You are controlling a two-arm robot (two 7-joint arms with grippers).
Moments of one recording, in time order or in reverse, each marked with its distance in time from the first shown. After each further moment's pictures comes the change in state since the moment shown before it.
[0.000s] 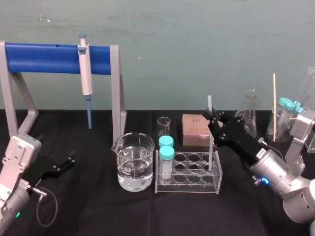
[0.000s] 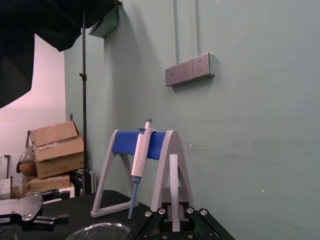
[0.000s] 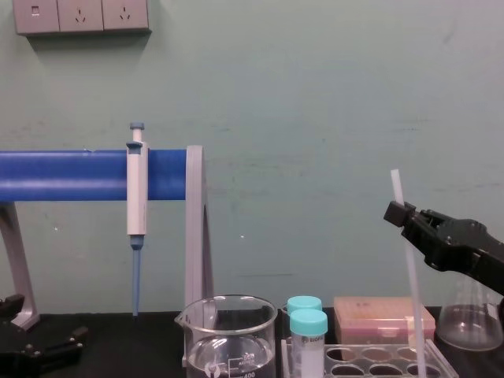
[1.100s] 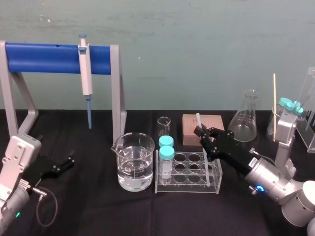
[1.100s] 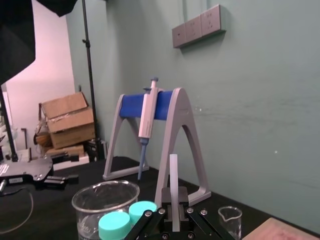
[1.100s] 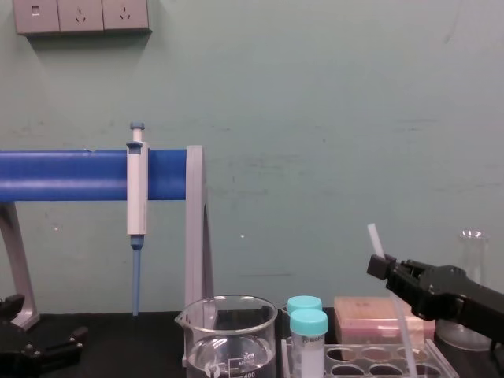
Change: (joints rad) left arm 0.000 0.000 0.000 0.000 0.000 0.000 0.000; right arm 0.052 -0.004 -0.050 0.124 -0.046 0.056 0.032
